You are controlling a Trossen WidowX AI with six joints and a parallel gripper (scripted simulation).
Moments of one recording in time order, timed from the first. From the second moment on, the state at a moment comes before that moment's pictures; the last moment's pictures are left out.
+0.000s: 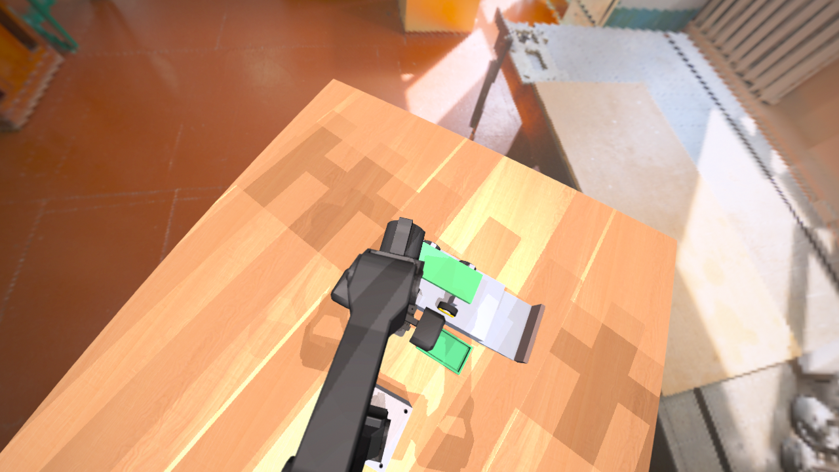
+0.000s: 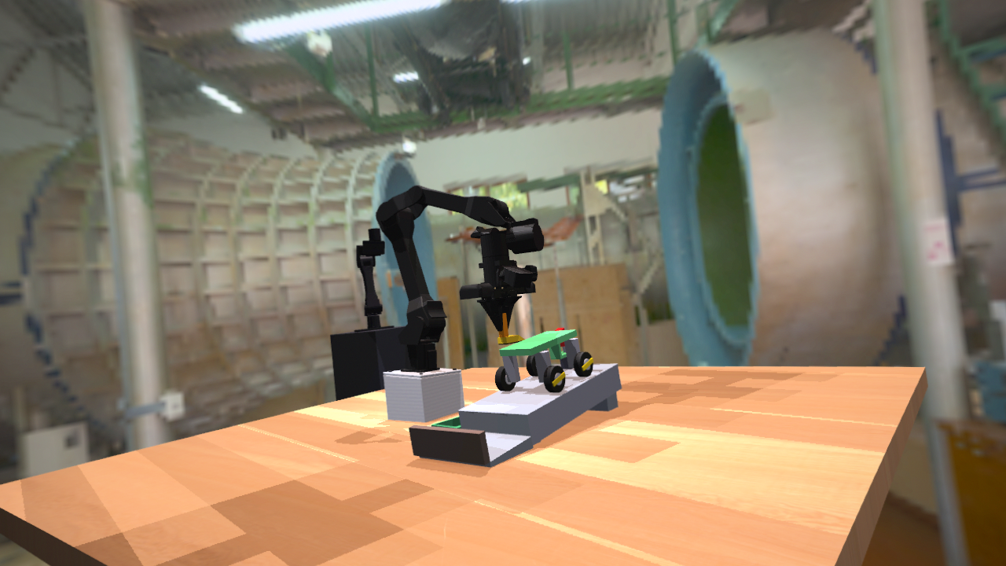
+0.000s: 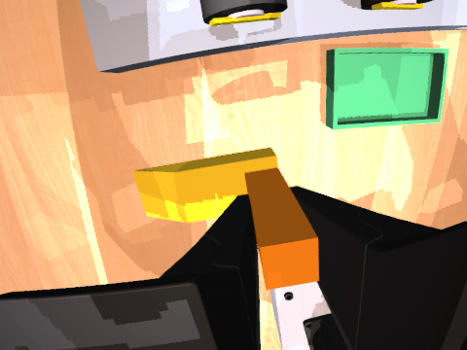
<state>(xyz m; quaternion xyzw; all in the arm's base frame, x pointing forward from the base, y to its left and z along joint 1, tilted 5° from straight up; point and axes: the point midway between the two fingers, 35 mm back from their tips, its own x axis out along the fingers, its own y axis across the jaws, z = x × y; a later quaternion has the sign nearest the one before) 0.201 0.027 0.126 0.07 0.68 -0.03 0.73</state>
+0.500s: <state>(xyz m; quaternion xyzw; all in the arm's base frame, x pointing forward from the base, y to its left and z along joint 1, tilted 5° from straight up) 0.205 -0.019 0.123 0.07 0.68 -0.03 0.73</state>
